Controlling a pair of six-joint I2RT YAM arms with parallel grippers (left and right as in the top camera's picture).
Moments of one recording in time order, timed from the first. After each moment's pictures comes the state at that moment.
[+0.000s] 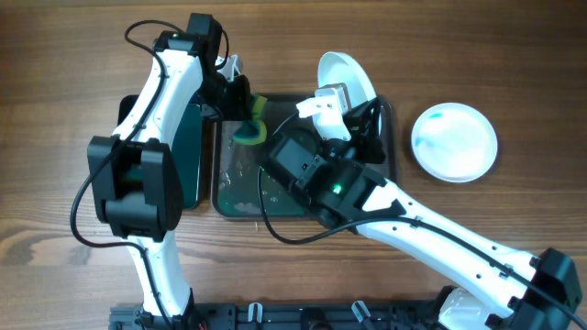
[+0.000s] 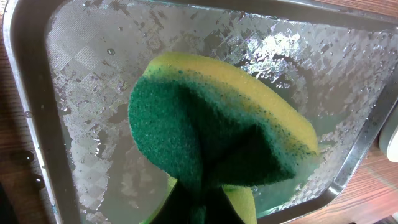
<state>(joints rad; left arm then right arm) -0.15 2.11 1.77 -1.16 0.37 -0.25 0.95 1.56 1.32 -0.84 1.41 0.31</state>
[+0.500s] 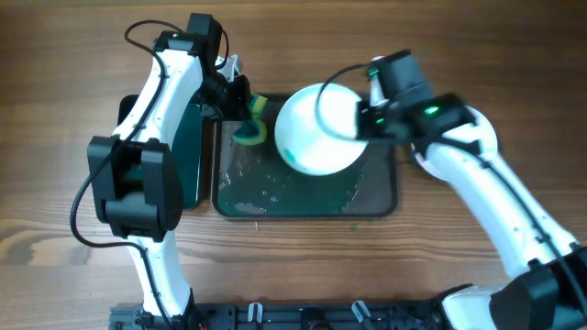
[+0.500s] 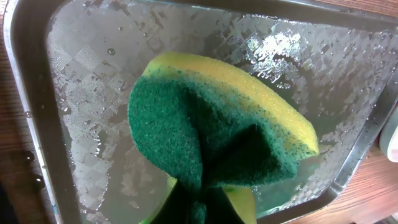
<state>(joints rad) -0.15 2.11 1.77 -1.16 0.37 -0.25 0.30 1.56 1.32 -0.82 -0.09 0.31</state>
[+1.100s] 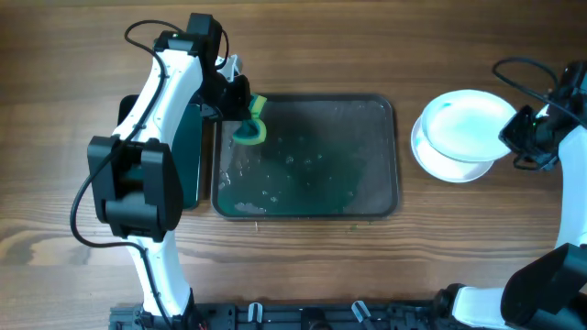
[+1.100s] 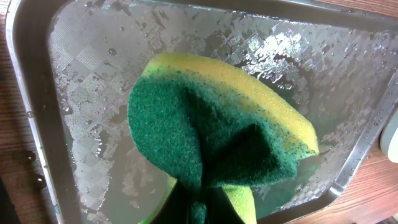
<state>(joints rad) -0.15 2.11 1.77 -1.16 0.37 -0.25 -0.40 1.56 1.31 -1.03 0.03 0.33</state>
